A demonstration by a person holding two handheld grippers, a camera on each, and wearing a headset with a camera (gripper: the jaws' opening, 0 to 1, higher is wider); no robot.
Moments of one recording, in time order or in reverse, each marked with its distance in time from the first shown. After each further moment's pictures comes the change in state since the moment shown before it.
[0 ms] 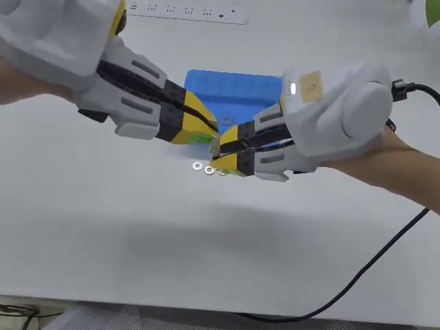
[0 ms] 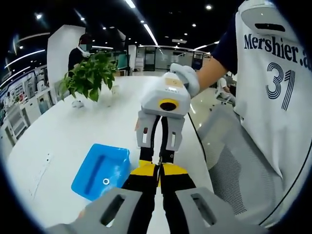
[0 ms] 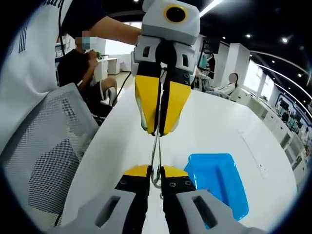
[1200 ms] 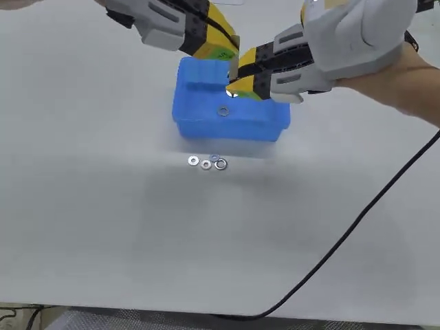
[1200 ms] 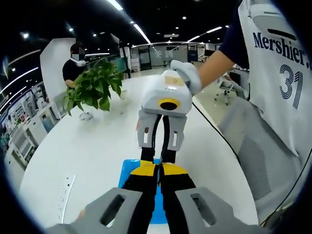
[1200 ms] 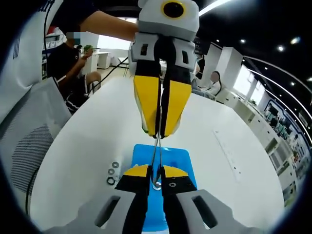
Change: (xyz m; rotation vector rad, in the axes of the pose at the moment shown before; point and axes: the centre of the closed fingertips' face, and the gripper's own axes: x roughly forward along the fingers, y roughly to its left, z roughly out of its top) left arm 0.022 0.094 0.016 0.135 0.034 0.039; right arm -0.010 -0.106 -0.029 -0.052 0.046 -0.108
